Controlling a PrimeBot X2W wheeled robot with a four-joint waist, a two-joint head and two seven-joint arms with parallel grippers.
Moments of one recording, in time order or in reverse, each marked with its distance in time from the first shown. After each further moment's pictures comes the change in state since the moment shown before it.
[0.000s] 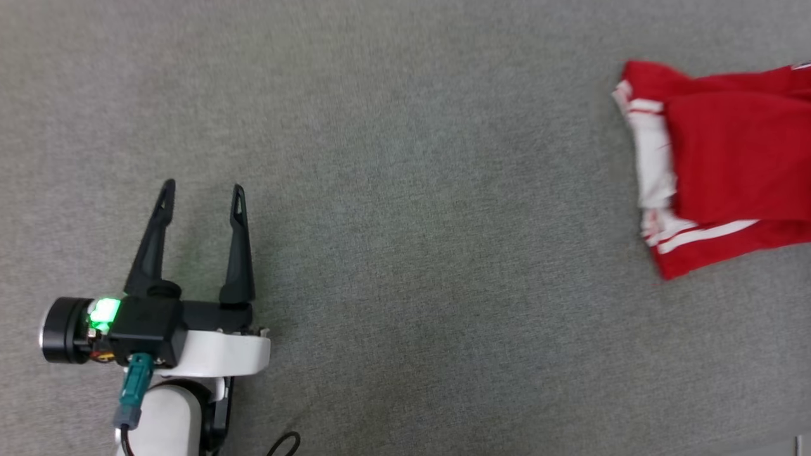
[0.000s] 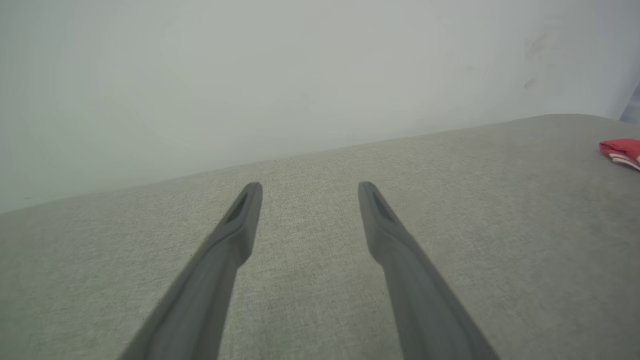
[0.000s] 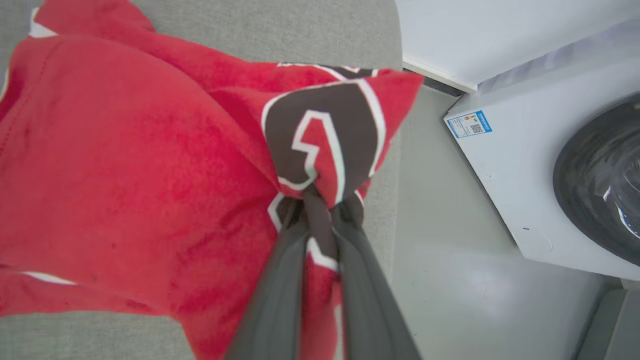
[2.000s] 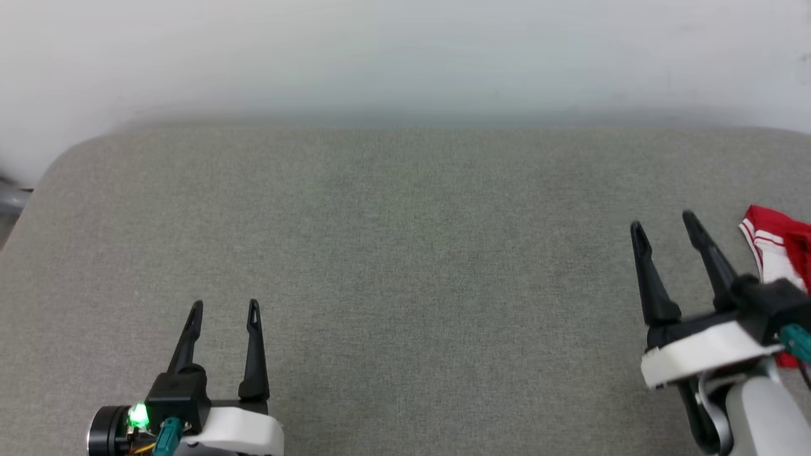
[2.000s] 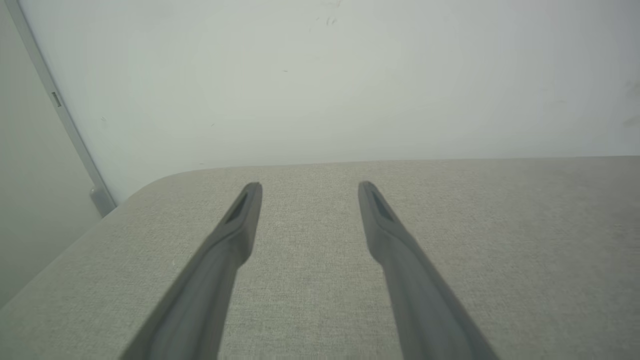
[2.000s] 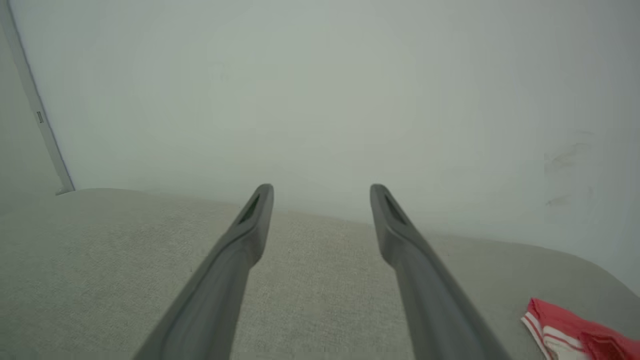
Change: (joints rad) left arm 0.184 -0.044 0.007 0.143 -0.062 0.033 0.000; right arm 0.500 0.699 -0.354 -0.175 -0.407 0.000 -0.743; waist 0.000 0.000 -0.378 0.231
